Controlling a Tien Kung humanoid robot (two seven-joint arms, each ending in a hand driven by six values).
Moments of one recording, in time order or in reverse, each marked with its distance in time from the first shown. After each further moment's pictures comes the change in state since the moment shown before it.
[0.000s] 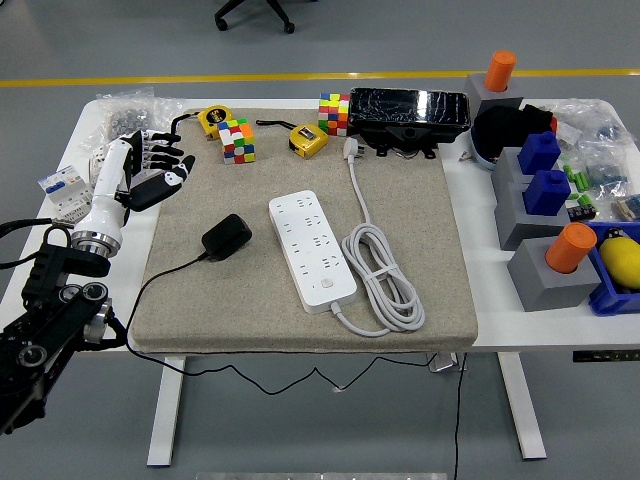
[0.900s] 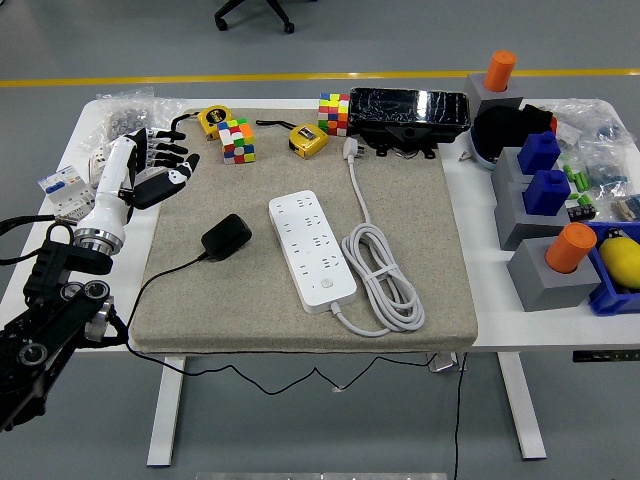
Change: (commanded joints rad) left arm -0.010 0.007 0.019 -0.011 -0.003 -0.003 0.005; right arm 0.001 -0.003 -0.011 -0.004 0.005 0.000 -0.002
